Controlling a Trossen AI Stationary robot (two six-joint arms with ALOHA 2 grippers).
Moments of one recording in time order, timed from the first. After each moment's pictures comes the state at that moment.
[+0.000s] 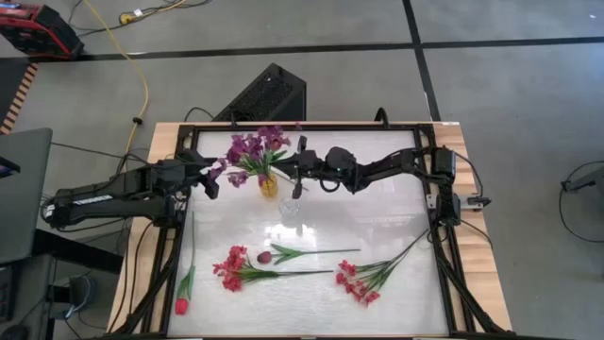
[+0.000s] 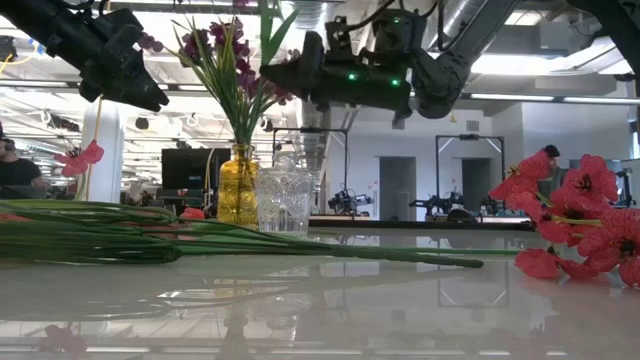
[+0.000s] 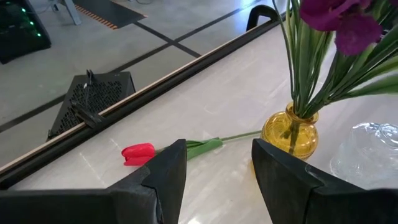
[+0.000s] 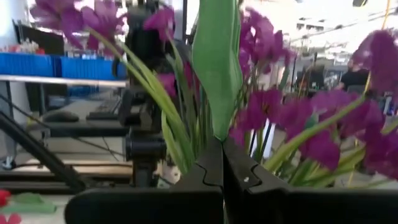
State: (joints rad) left arm 0.20 0.43 0.52 -0.56 -0.50 -0.29; right arm -0.22 1.98 1.07 1.15 -0.13 -0.03
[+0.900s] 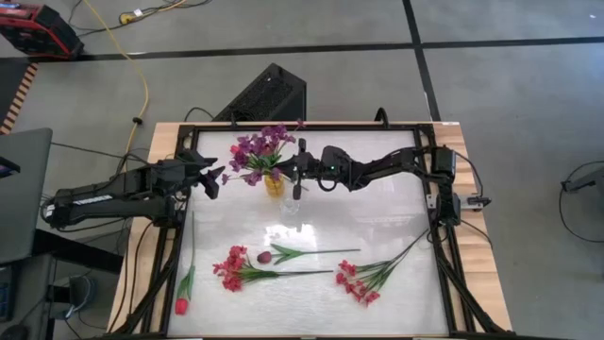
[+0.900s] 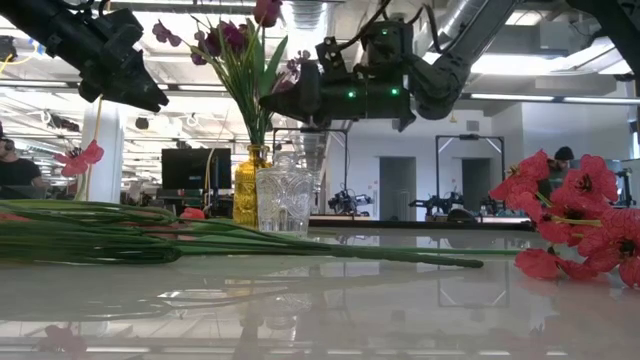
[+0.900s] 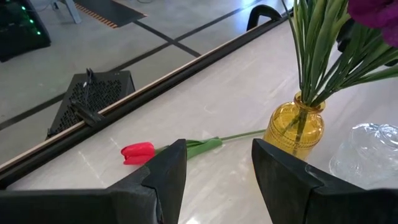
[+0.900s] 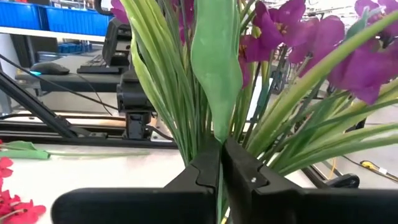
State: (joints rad) left arm 0.20 0.43 0.52 -0.57 -0.50 -0.30; right arm -0.23 1.98 1.07 0.97 -0.13 -0.09
